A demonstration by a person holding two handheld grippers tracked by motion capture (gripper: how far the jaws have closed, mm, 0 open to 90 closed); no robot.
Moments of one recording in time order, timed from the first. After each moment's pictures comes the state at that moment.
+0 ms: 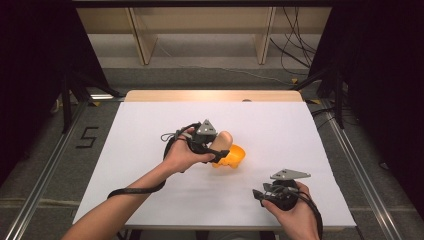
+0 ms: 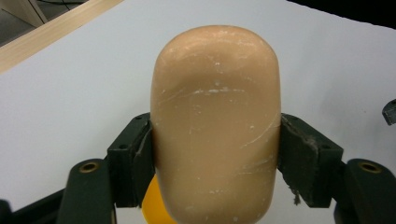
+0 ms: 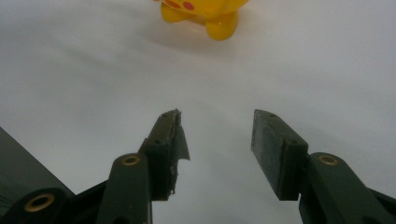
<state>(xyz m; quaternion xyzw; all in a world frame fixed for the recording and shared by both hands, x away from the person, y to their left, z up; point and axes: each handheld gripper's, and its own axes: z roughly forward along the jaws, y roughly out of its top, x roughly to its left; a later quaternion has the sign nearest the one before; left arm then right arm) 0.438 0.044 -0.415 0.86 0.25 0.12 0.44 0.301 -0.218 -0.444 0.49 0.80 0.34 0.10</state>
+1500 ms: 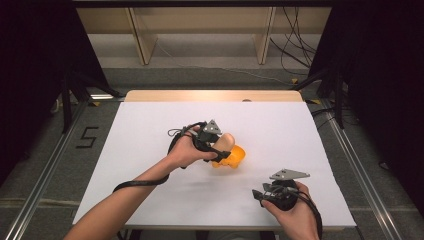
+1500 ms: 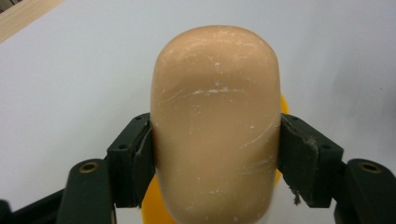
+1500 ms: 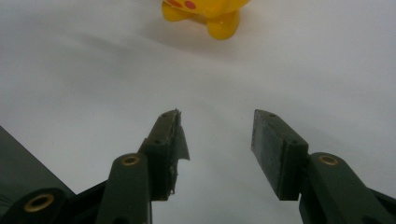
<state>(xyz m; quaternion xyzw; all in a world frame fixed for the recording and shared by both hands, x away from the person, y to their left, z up) 0.457 0.035 -0.427 0.89 0.22 0.09 0.40 0.302 -0.217 -0.446 0.48 0.80 0.35 0.11</state>
